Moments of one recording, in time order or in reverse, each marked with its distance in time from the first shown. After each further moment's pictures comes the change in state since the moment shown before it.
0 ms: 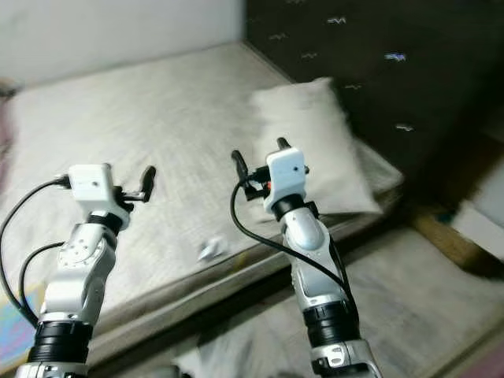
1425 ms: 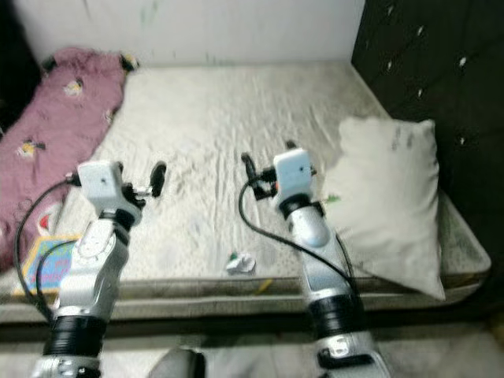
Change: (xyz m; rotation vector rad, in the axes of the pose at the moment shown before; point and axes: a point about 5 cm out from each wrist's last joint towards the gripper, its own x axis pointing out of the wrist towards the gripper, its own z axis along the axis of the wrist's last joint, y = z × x) left arm 0.005 -0.009 0.000 -0.081 -0.010 -0.003; right arm 0.005 -0.003 -0.010 -0.011 0.031 -0.009
